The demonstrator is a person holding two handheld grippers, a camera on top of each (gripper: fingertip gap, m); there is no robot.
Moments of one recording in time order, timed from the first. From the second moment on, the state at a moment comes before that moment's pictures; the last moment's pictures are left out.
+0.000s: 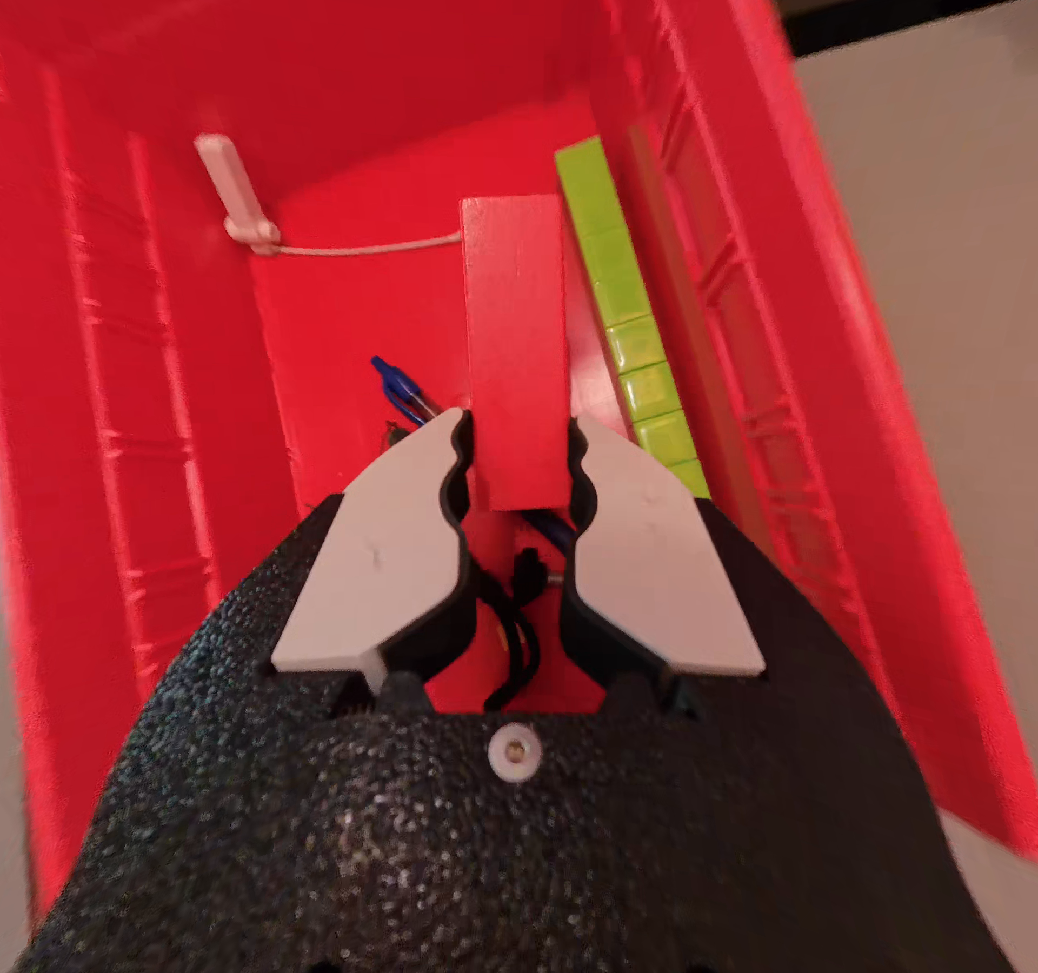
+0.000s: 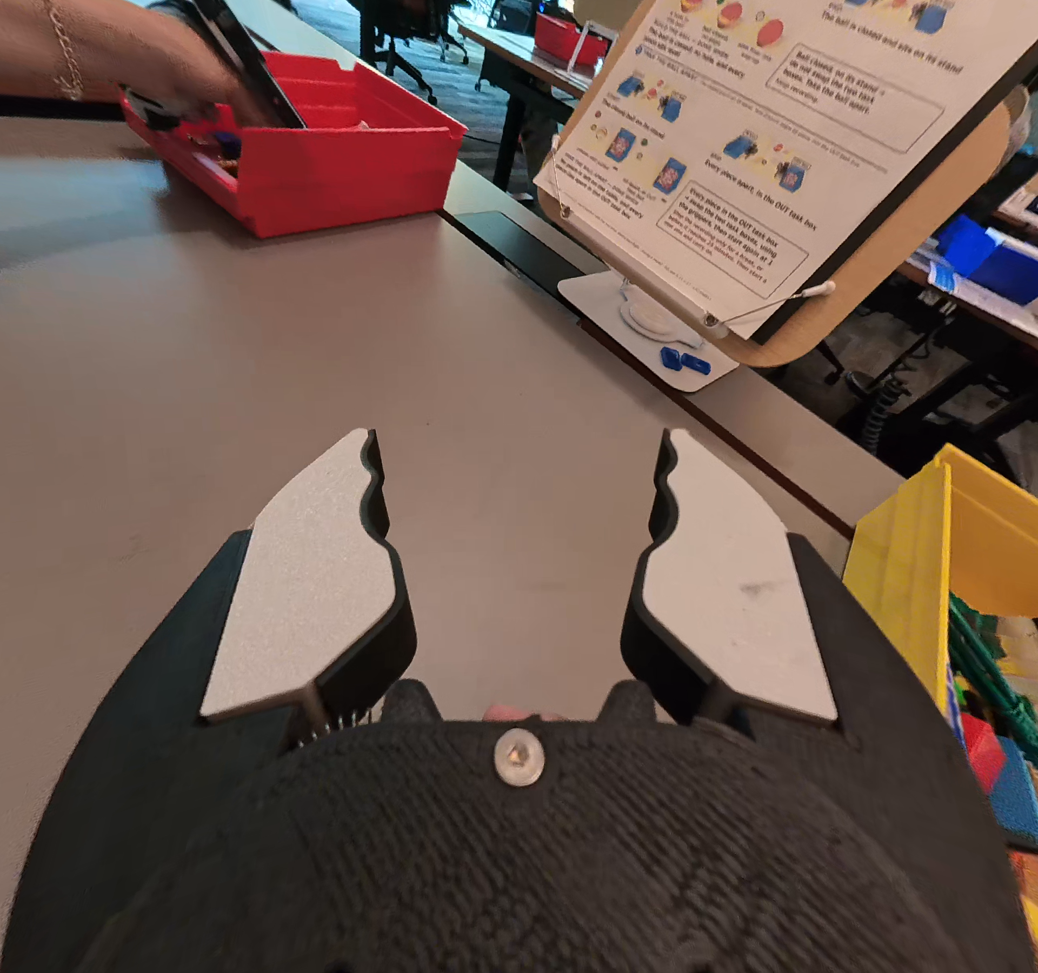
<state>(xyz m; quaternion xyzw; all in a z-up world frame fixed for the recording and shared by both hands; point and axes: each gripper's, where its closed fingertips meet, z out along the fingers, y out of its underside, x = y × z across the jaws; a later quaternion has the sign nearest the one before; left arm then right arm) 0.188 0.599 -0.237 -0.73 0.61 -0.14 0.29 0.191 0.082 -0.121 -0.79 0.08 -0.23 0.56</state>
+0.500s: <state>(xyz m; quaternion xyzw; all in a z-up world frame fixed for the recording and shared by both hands) 0.147 0.391 -0.068 -0.43 0.79 -0.33 0.28 0.139 0.144 -0.050 -0.76 -0.05 -0.15 0.63</state>
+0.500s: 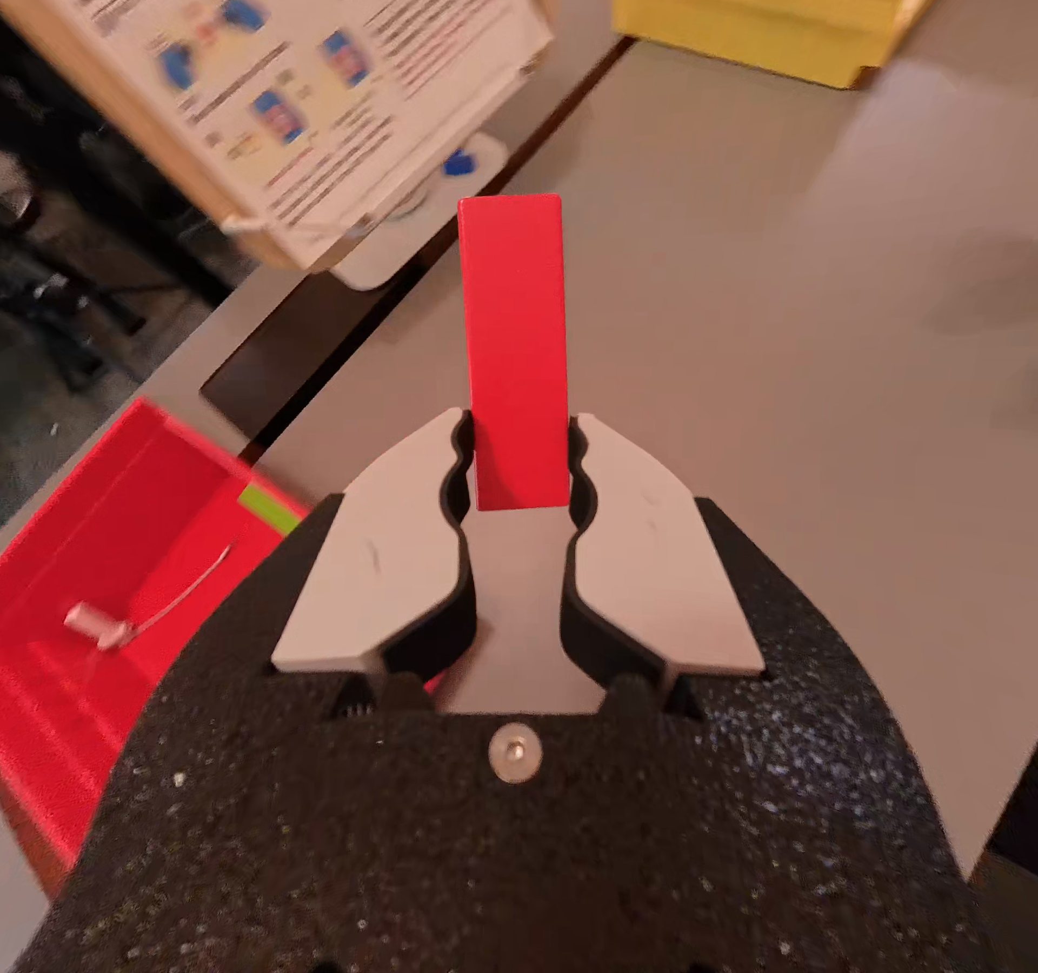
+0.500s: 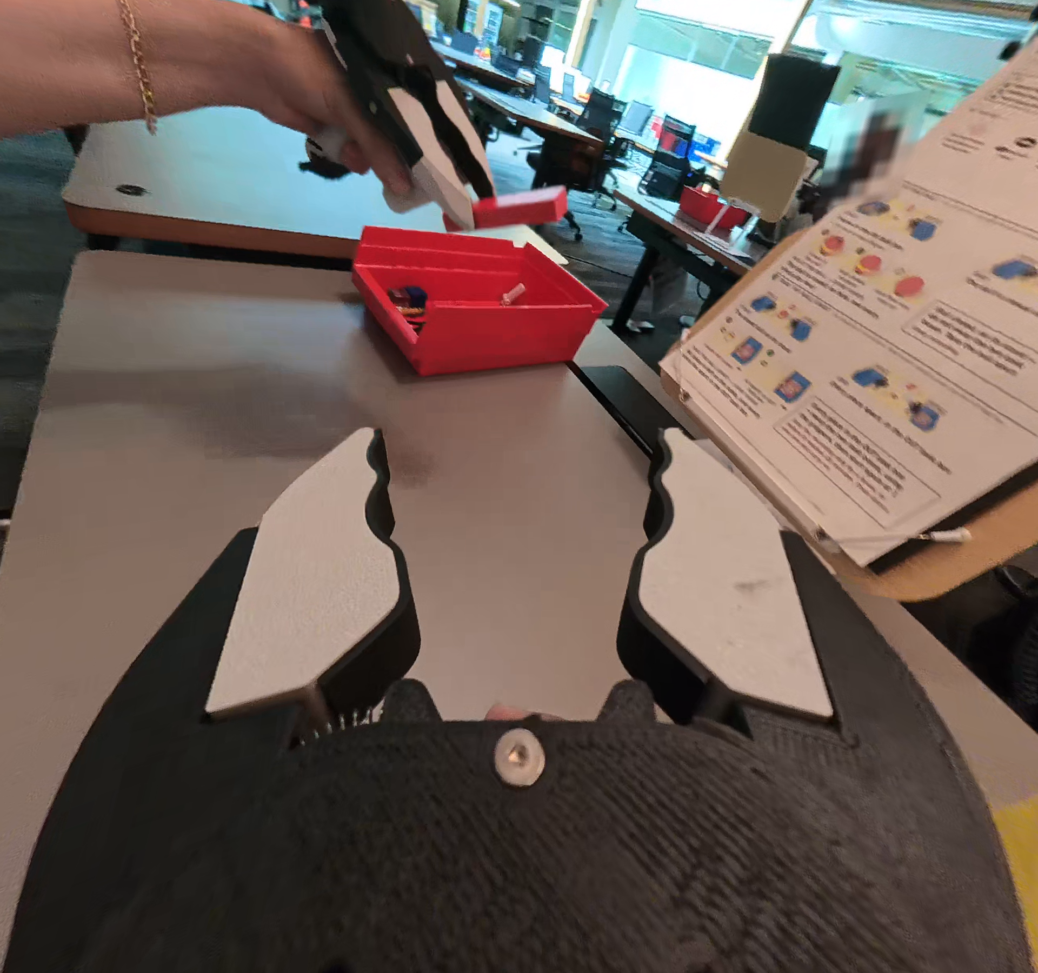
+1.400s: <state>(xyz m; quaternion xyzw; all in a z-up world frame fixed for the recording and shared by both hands) 0.070 0.149 -0.136 -0.09 0.94 -0.31 0.12 0.076 0.136 -0.120 -0.74 -0.22 -0.11 0.62</state>
